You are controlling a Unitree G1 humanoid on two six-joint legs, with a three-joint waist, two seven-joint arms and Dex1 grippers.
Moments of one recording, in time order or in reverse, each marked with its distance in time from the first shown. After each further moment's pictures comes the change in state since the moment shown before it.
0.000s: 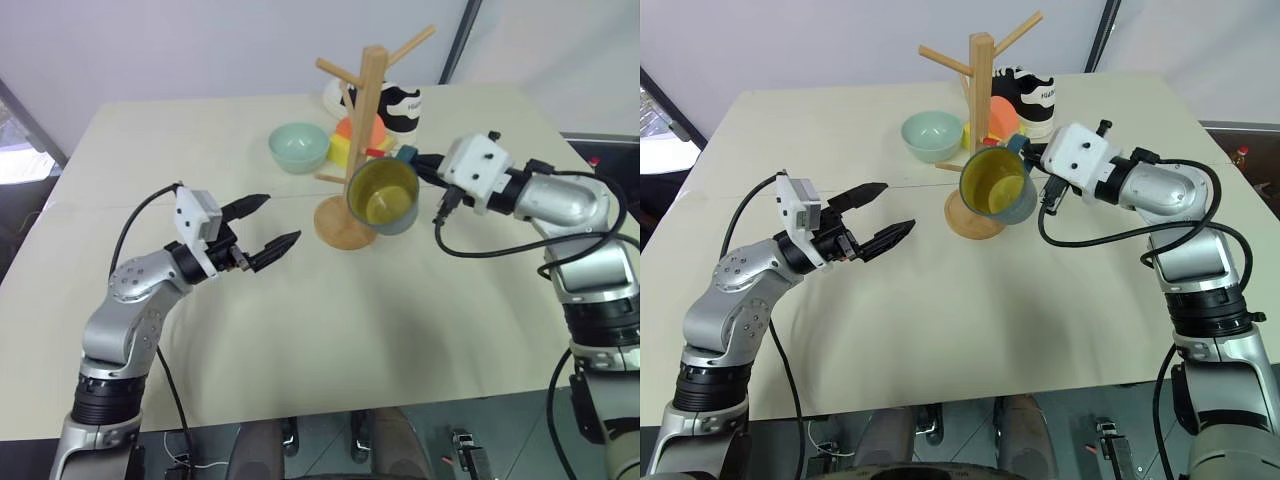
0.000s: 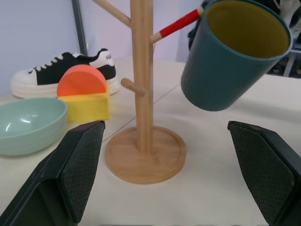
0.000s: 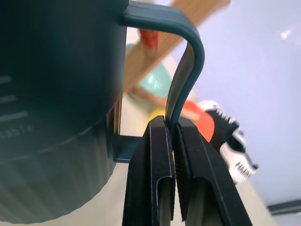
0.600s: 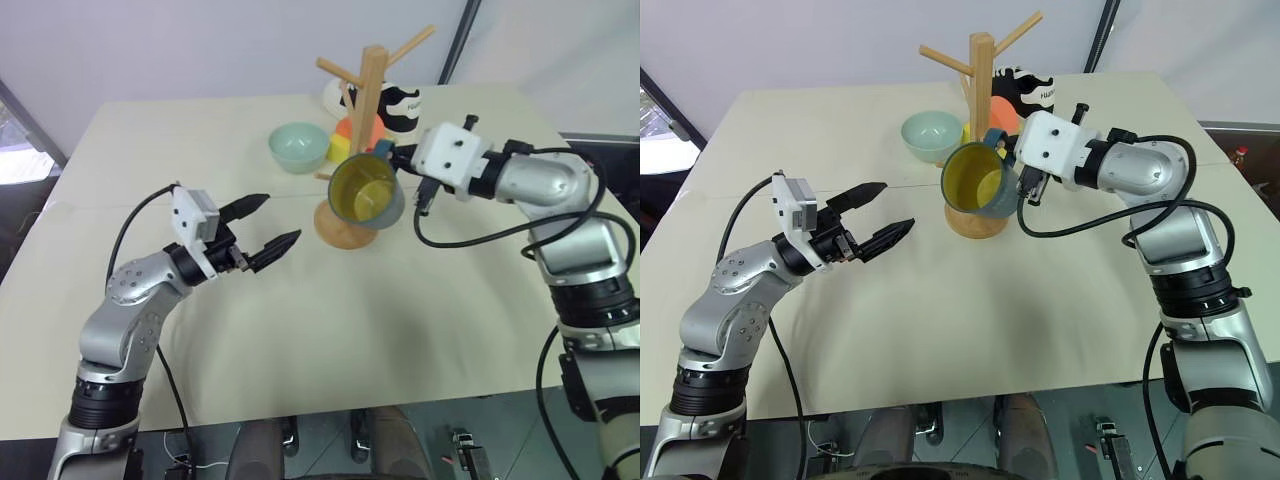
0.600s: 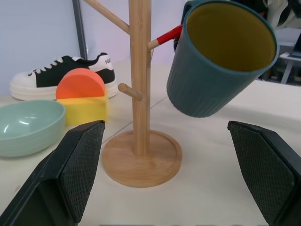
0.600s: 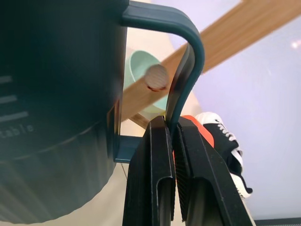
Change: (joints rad) left arm 0.009 0.006 0.001 -0.026 -0.046 0.018 0.023; right arm -0.112 0.034 0.087 0.013 -0.088 0.064 0.023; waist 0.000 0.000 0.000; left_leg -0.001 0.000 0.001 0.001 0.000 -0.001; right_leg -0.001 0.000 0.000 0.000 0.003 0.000
